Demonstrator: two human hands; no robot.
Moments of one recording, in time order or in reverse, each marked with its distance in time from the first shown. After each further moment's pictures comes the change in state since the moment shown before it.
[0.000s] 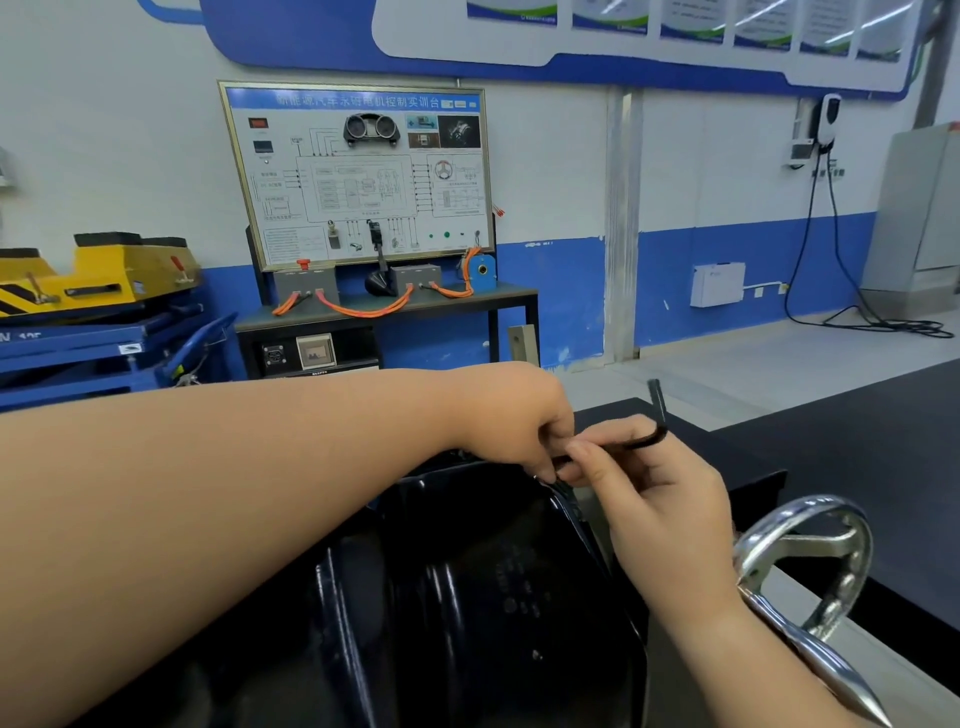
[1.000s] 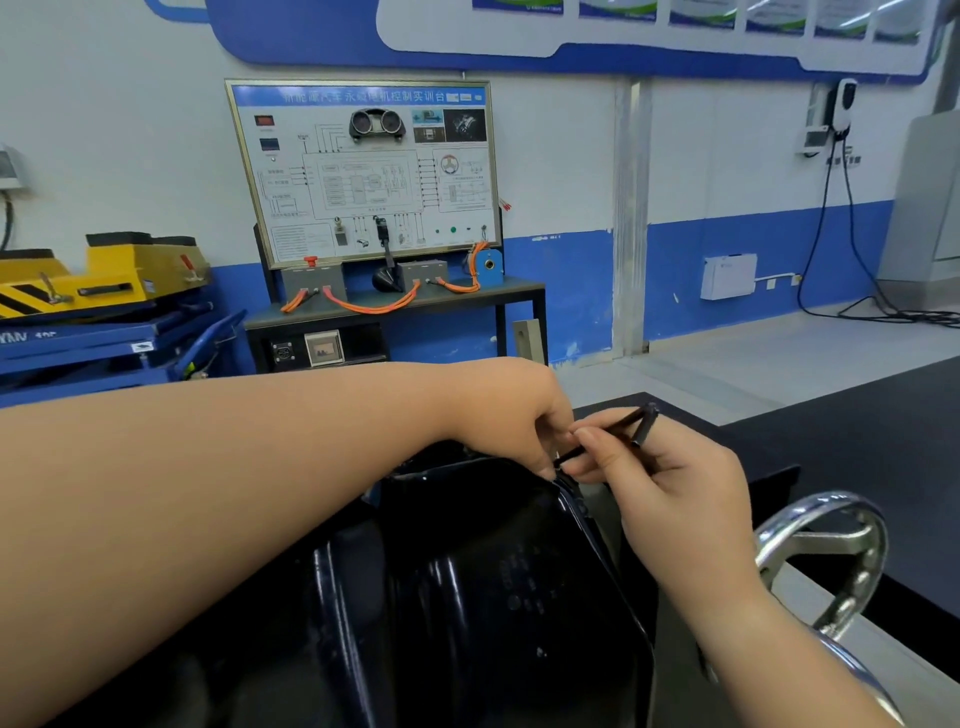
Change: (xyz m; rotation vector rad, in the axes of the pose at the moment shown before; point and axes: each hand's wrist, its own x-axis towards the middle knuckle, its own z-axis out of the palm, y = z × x) left_hand -0.003 -0.008 0.002 -0.085 0.026 -0.018; right_hand 0.008 -0.006 -0.004 -0.051 -0.040 -0.040
